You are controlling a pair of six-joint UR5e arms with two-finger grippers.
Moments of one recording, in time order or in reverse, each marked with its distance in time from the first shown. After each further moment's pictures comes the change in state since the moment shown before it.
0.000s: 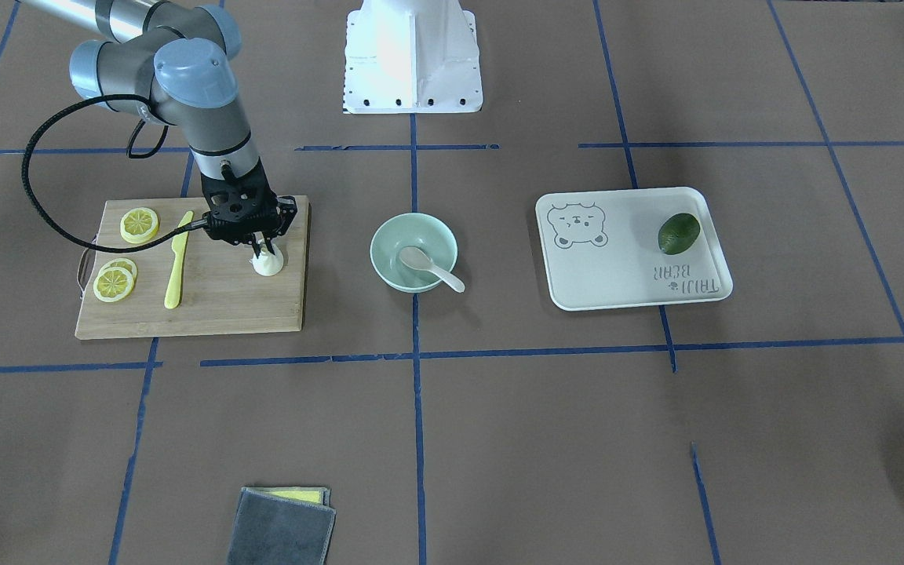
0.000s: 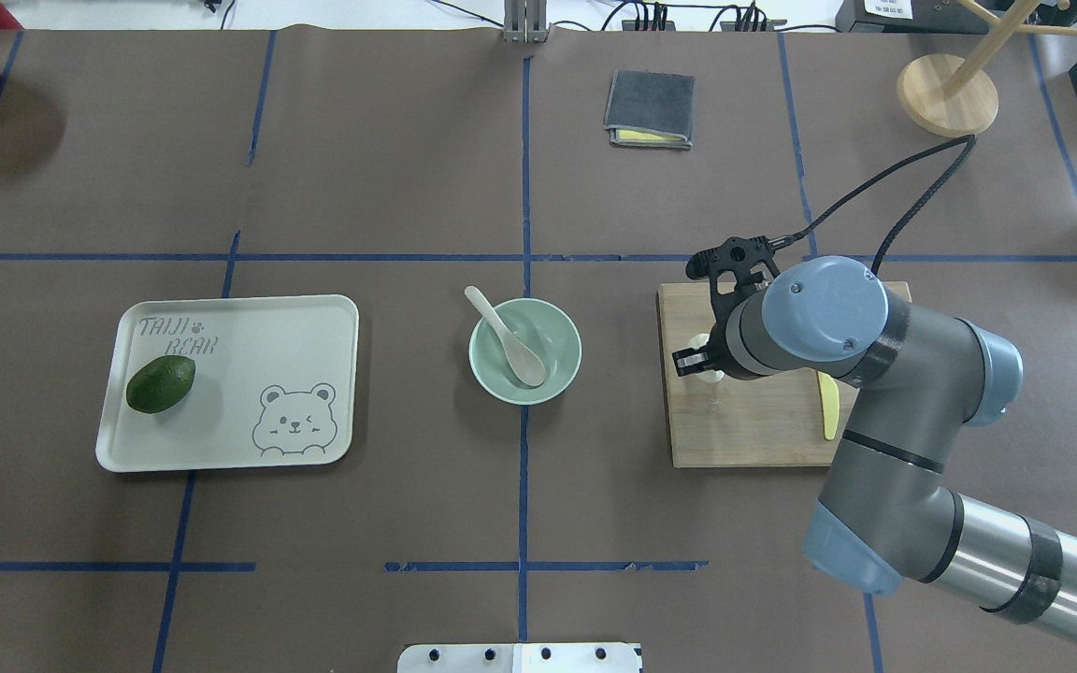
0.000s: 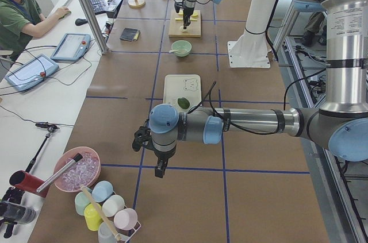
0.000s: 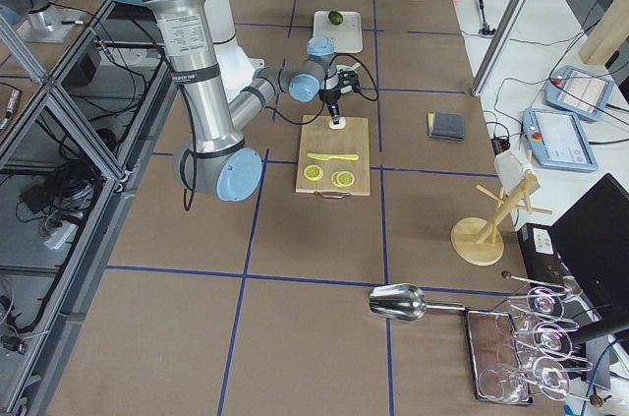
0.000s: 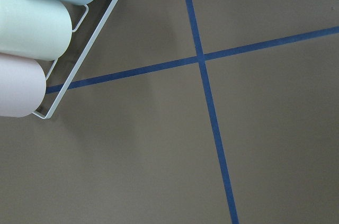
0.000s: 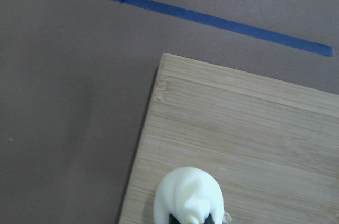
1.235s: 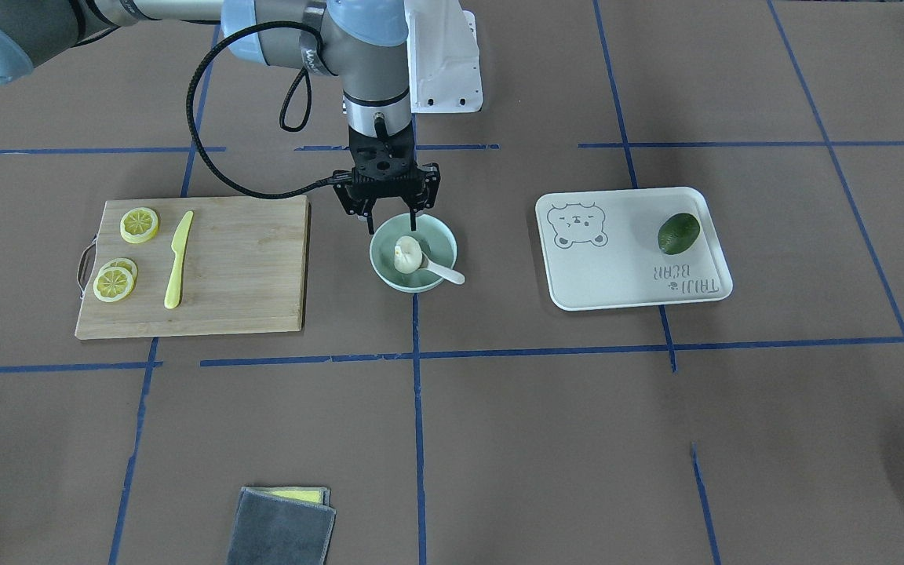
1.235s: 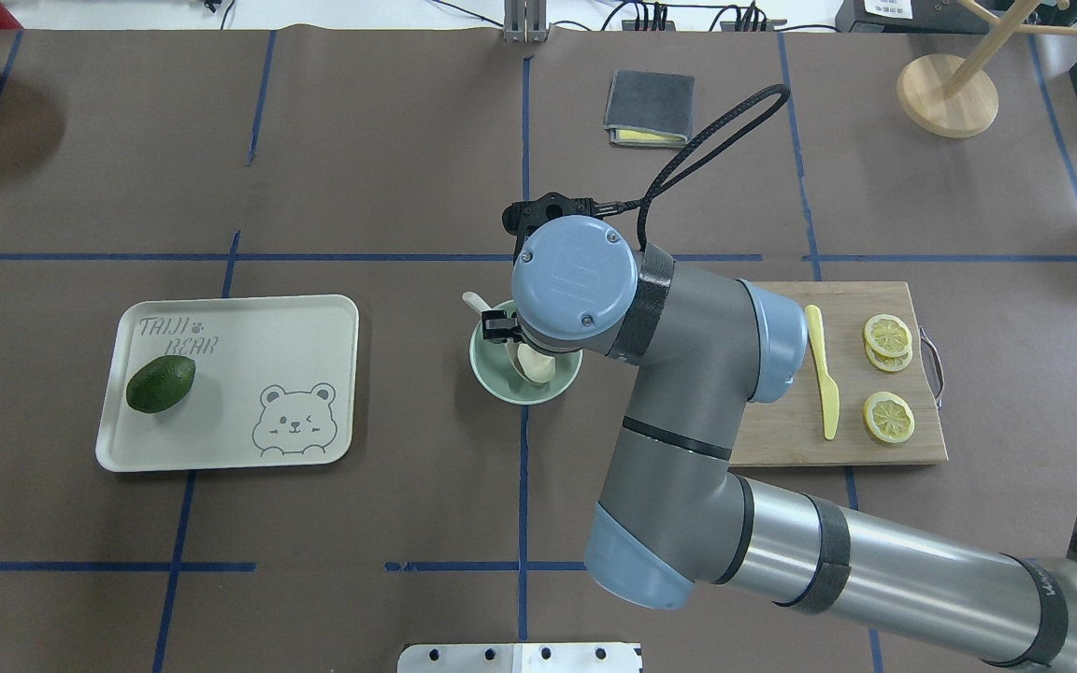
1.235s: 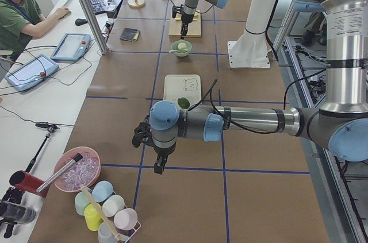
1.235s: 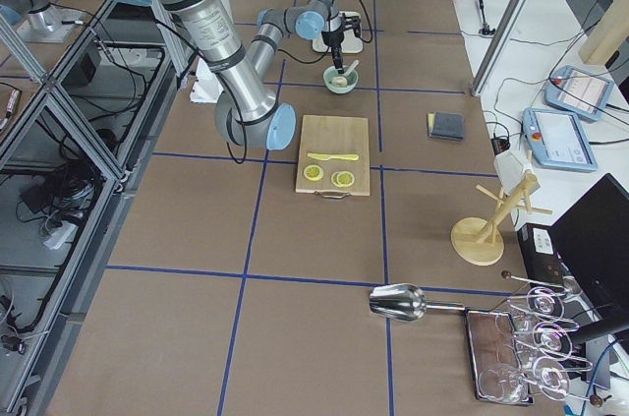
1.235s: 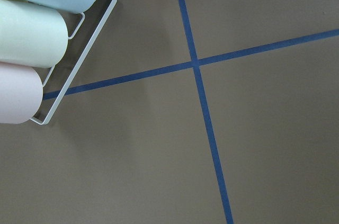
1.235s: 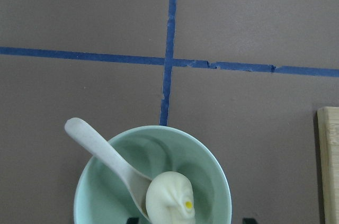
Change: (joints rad) left arm 0.000 0.001 -0.022 0.003 -0.027 0.000; right arm -0.080 0.411 -0.117 -0.271 -0.105 0.236
